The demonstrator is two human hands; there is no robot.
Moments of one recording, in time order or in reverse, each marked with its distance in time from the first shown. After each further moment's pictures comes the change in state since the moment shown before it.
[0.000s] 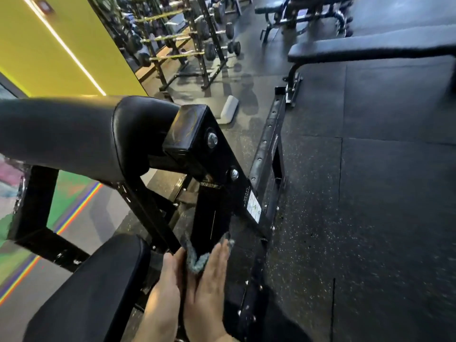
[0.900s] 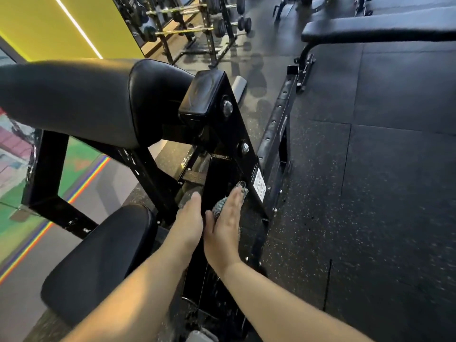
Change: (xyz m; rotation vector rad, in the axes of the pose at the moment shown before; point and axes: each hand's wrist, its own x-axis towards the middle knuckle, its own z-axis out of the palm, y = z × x) left_hand -0.017 0.056 0.036 0.421 0.015 0.054; right_hand 0.045 -0.017 -0.024 0.005 -0.050 -0.022
